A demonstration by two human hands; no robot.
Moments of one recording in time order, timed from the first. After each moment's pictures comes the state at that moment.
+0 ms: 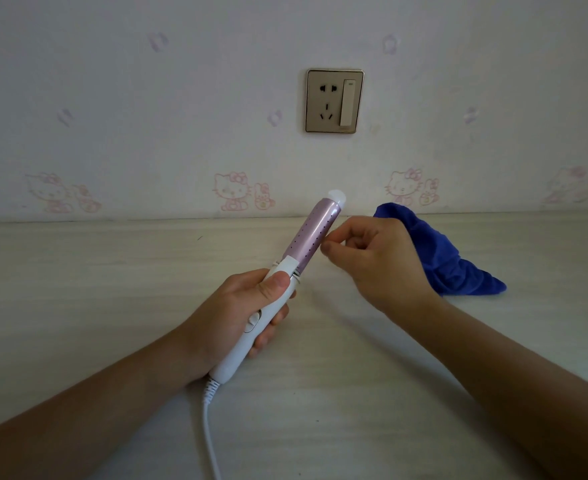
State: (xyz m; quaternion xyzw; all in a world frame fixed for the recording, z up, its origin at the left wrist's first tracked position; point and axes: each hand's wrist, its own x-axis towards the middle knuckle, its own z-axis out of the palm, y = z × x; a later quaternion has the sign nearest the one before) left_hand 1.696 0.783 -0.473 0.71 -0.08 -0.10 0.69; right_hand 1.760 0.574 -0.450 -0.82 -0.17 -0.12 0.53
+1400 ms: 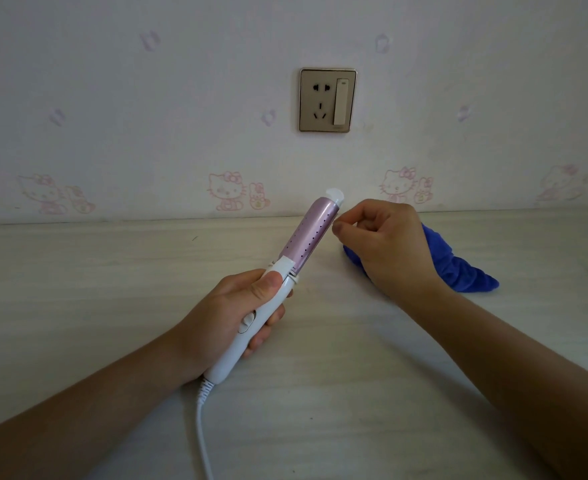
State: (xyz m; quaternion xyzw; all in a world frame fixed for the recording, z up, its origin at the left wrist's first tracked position) left_hand 1.695 0.782 -0.475 0.71 -0.08 -0.10 0.69; right_hand 1.767 0.564 -0.438 -0.81 -0.13 -0.15 0.55
